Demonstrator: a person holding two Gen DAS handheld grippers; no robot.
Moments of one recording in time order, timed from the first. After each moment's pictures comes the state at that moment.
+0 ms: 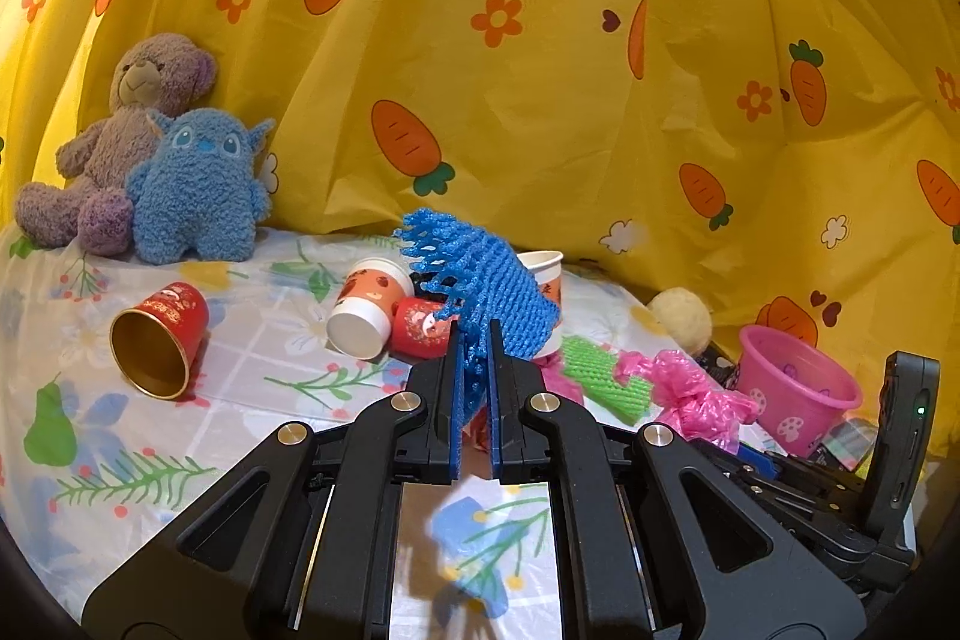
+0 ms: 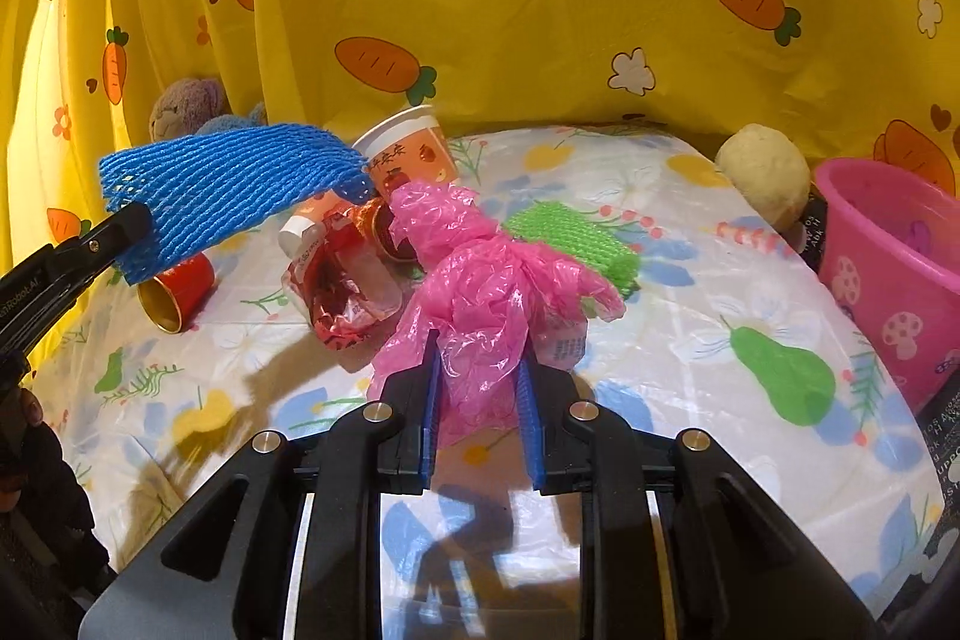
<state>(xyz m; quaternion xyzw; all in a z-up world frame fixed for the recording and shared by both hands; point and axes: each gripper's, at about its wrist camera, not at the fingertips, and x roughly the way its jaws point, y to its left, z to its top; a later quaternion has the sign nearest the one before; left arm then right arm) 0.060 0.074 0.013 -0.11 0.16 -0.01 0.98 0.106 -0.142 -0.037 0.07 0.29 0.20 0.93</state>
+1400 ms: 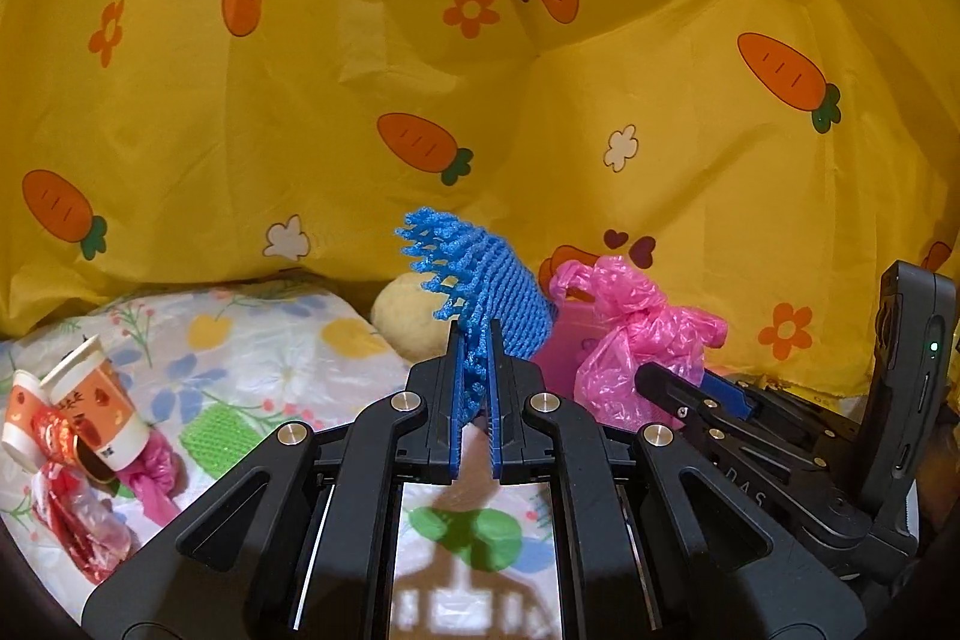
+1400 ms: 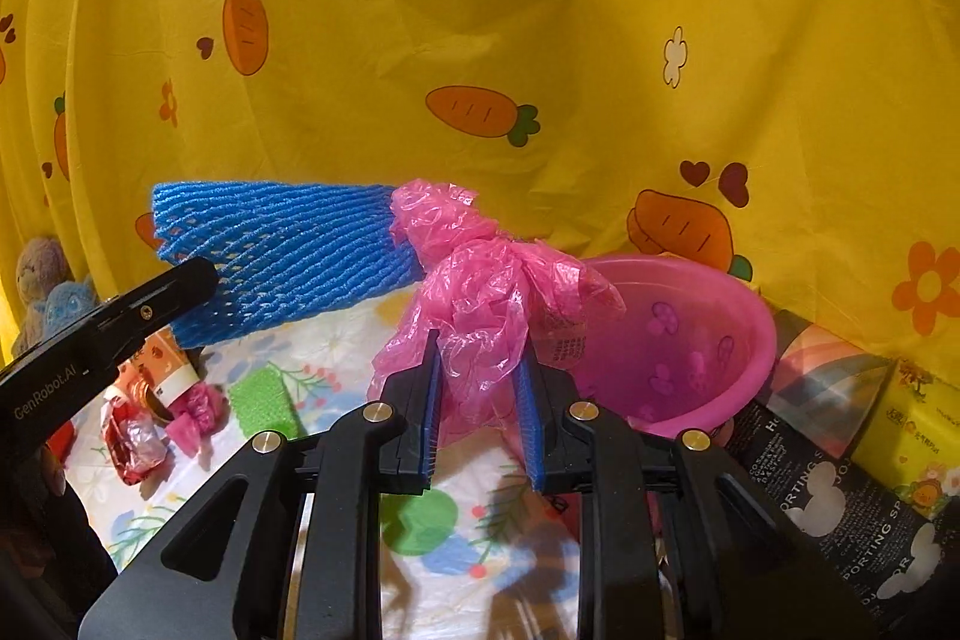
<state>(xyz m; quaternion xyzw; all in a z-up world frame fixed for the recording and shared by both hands) 0.153 -0.182 0.045 -0.01 0.18 -0.26 0.95 0.126 -0.341 0.006 0.11 0.20 0.00 0.97</state>
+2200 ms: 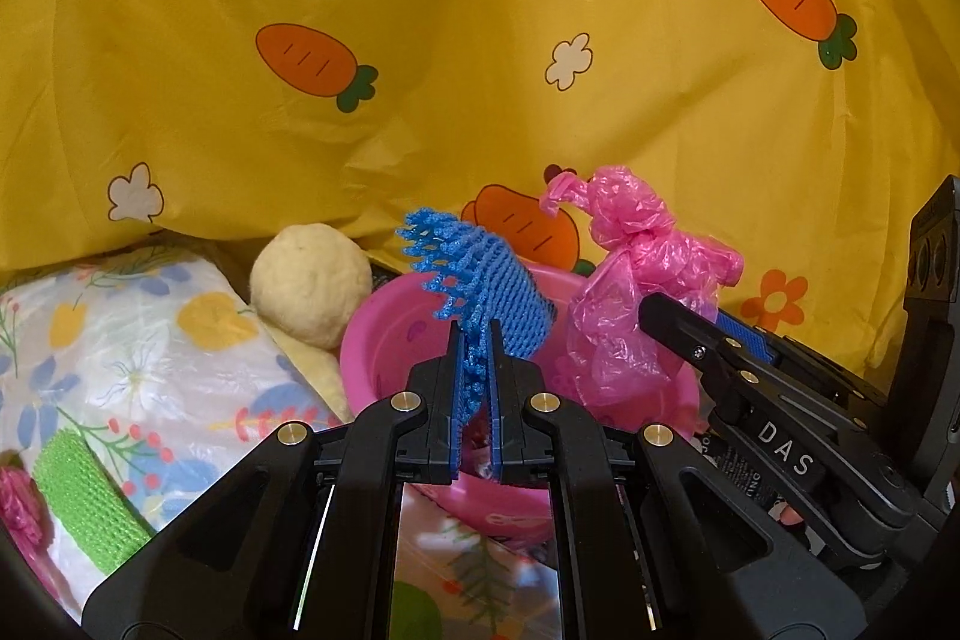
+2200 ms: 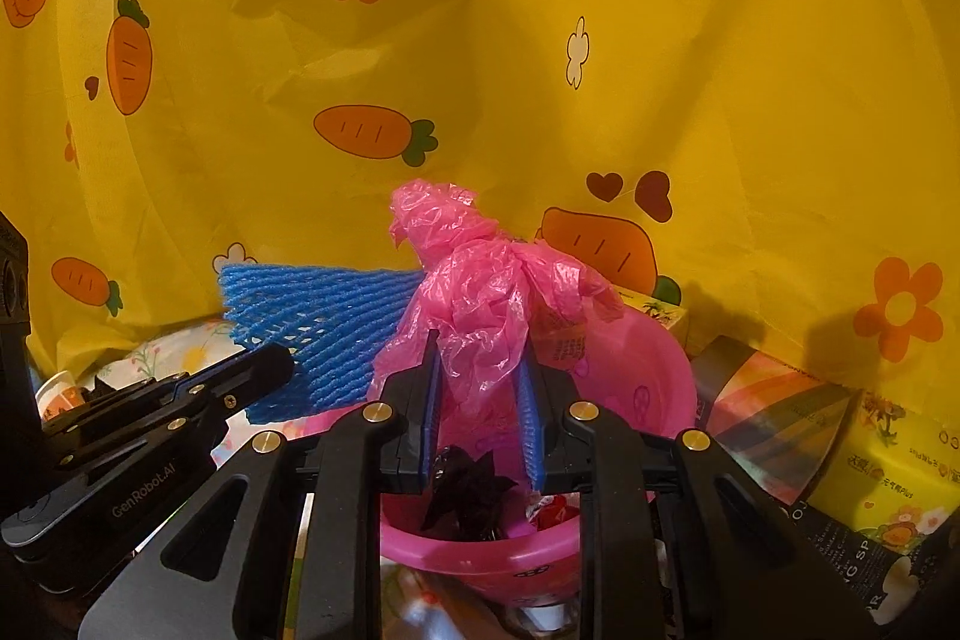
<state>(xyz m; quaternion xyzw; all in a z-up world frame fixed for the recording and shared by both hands) 0.233 -0.275 0.001 0.00 0.25 -0.34 0.91 0.171 -0.405 -0.008 0.13 0.20 -0.07 0.97</state>
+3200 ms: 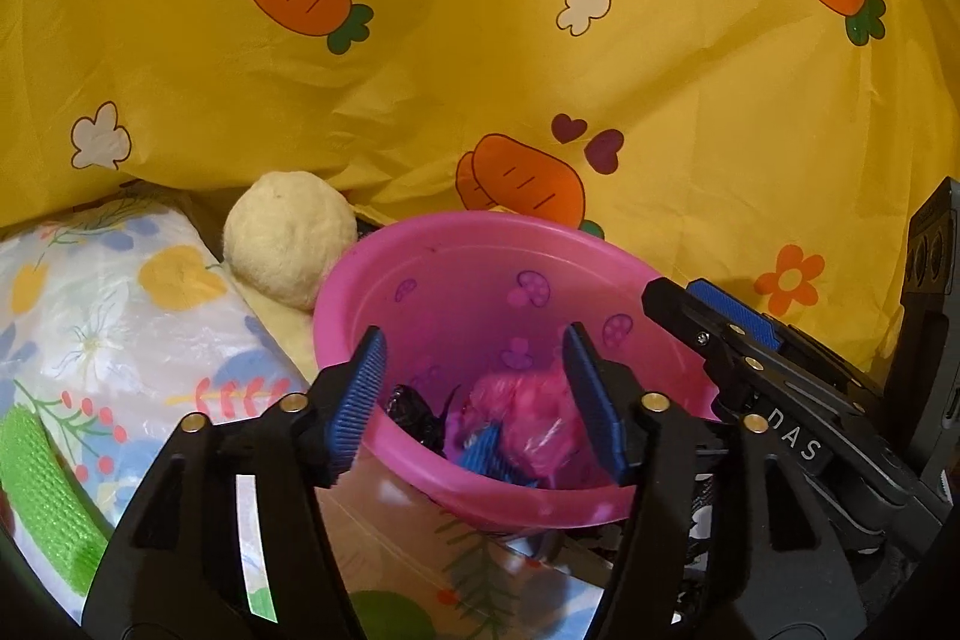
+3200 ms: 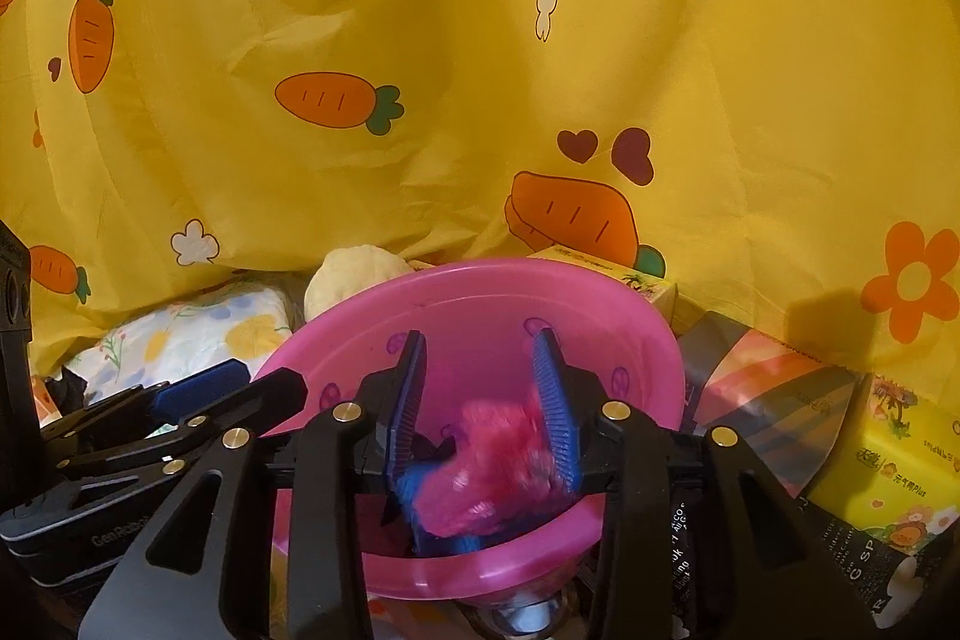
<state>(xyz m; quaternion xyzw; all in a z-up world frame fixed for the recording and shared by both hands) 0.257 -0.283 -0.029 0.00 0.29 -0.34 0.89 0.187 -0.422 -0.031 0.13 0.22 -0.09 0.96</state>
